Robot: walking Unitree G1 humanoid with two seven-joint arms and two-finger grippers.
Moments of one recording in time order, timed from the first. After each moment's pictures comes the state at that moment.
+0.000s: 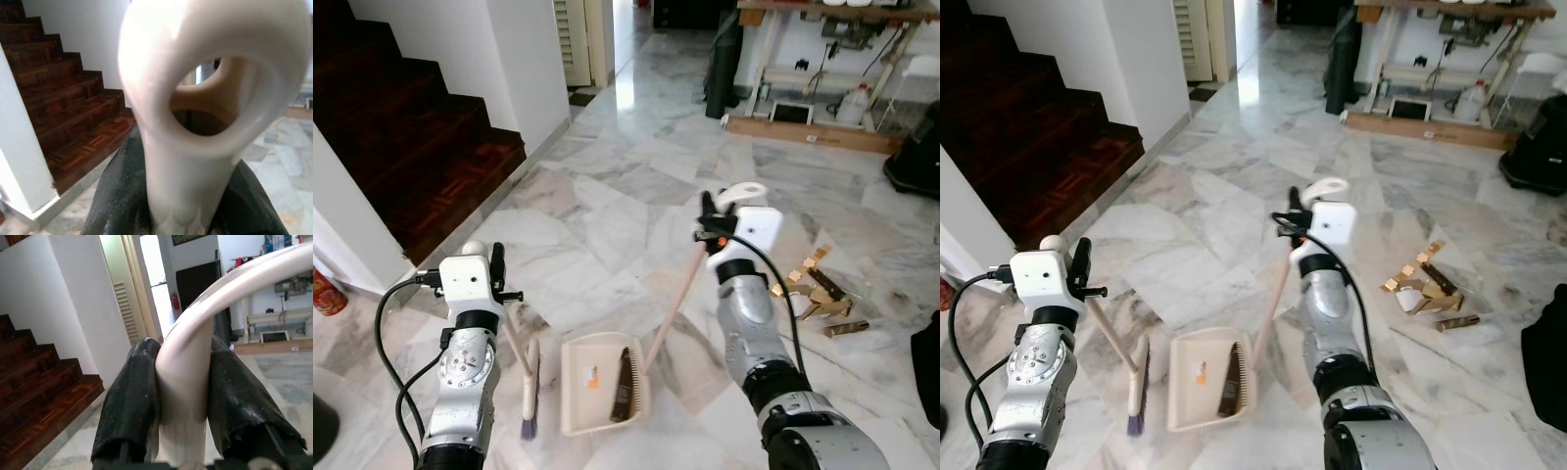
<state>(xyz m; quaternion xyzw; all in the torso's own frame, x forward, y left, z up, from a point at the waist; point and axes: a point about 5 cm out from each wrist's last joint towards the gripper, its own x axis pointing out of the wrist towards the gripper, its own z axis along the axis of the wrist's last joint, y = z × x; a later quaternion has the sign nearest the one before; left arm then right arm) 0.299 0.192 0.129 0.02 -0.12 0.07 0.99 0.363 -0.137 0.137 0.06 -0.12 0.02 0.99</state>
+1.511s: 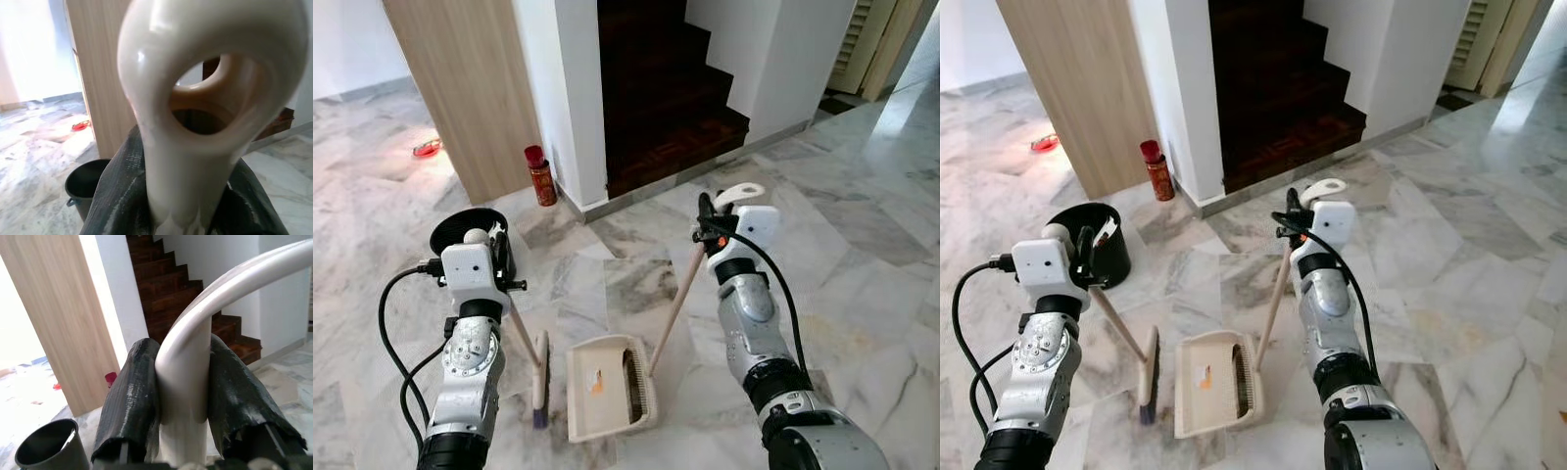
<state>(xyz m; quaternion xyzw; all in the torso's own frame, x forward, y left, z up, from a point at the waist) 0.305 0.190 0.137 0.02 -0.13 0.08 0.99 0.366 -0.127 0.138 0.06 -0.11 0.06 0.99</state>
